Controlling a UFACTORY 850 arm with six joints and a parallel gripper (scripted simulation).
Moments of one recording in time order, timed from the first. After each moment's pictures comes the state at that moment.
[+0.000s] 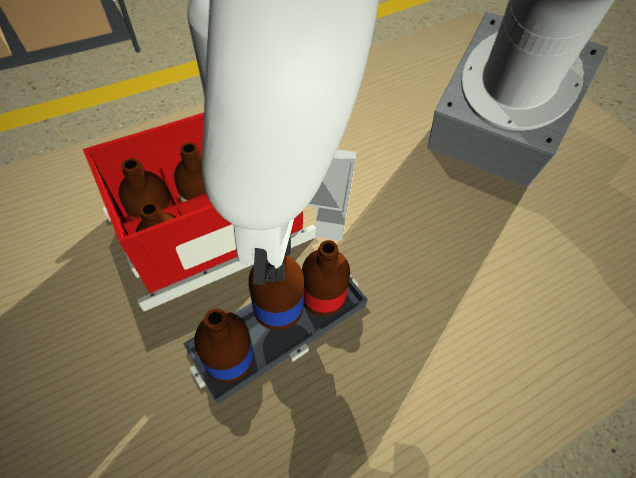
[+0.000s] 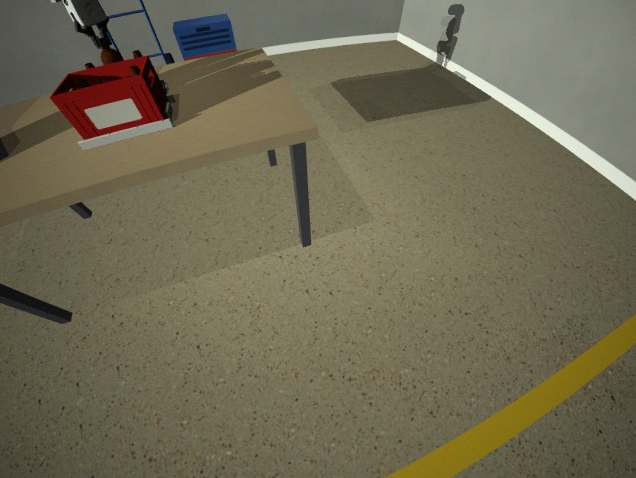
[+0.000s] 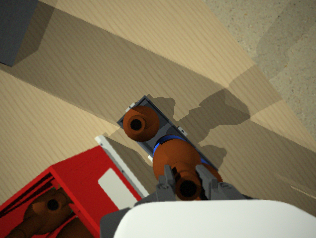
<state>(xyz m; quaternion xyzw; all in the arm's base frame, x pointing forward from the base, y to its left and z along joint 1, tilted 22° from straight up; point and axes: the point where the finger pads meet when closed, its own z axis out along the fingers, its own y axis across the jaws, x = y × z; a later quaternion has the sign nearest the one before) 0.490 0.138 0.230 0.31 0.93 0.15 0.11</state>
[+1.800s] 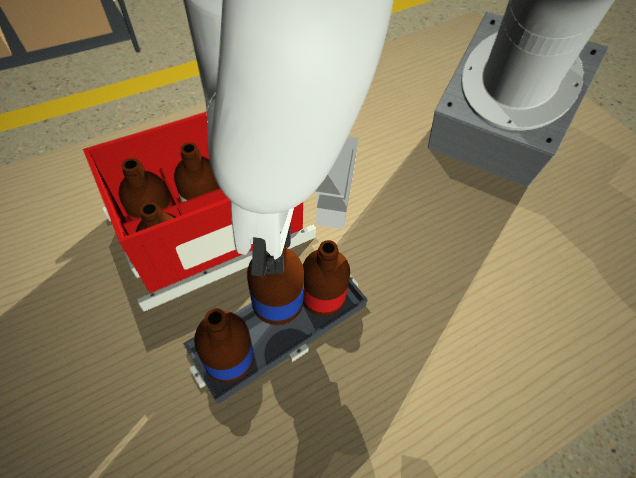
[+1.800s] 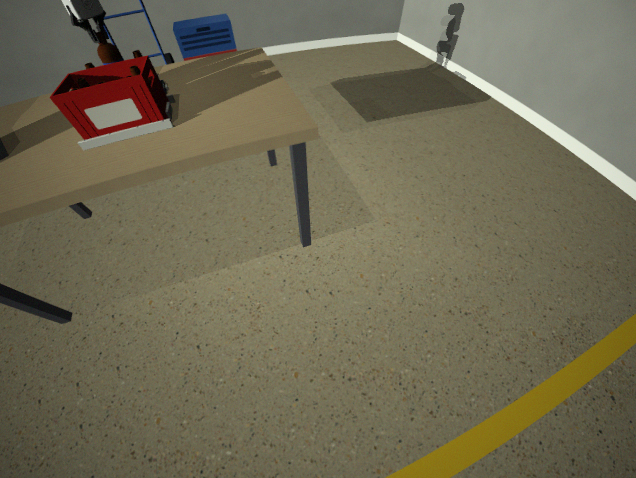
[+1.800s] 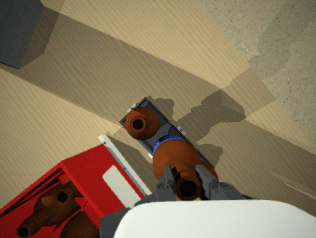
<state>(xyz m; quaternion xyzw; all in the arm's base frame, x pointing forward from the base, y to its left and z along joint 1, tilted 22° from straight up) 0.484 0.134 0.248 0.31 0.93 0.15 0.11</state>
